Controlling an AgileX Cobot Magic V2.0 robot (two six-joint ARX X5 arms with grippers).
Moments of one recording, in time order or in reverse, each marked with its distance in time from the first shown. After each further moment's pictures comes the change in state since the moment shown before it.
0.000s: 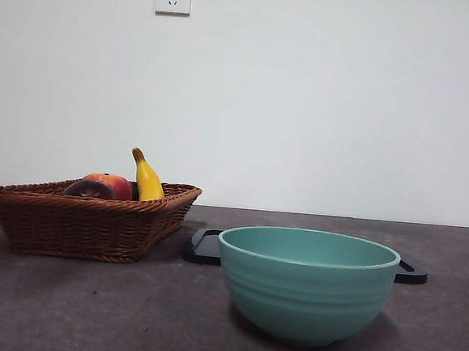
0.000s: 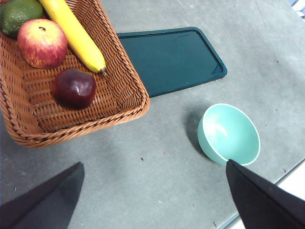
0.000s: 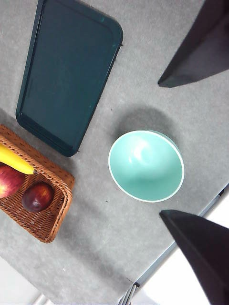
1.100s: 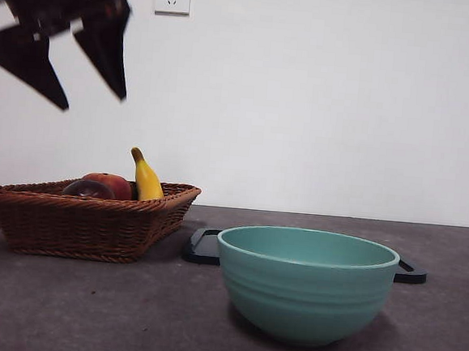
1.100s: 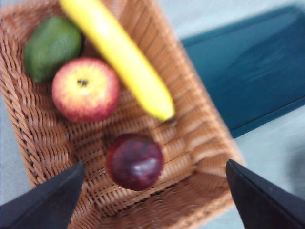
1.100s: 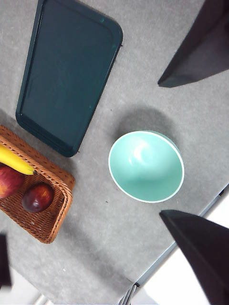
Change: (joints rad) left arm -0.241 0.749 0.322 0.259 -0.412 0.005; right arm 0.000 0.000 0.000 0.000 0.000 0.000
